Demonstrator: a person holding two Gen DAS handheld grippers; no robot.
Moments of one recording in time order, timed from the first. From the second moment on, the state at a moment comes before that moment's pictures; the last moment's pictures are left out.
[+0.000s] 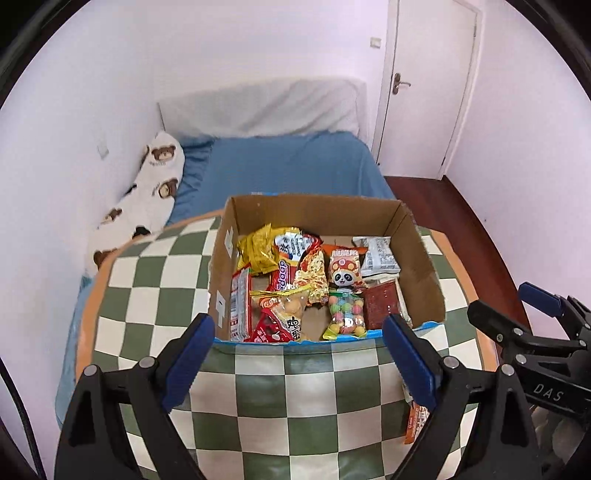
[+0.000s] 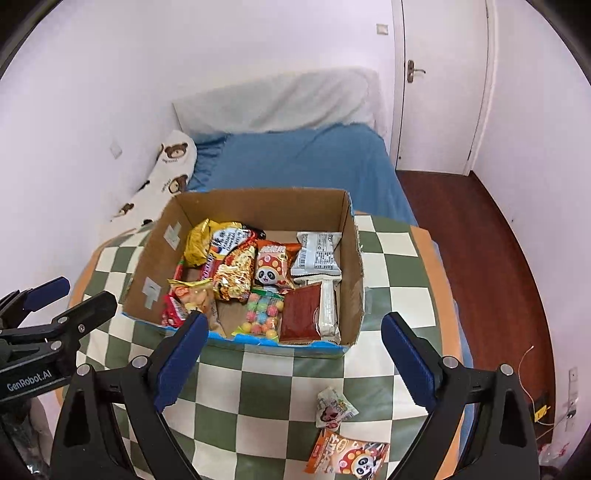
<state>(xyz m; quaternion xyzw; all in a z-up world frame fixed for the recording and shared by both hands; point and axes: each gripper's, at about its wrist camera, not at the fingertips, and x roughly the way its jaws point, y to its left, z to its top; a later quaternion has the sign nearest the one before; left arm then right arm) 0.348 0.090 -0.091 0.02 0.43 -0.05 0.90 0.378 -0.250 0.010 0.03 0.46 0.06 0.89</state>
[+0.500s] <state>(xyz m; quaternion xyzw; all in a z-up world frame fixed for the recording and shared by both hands) 0.326 0.059 -0.124 0.04 0.46 -0.08 0.88 0.333 -0.286 -0.008 0.10 0.48 0.05 0.87</state>
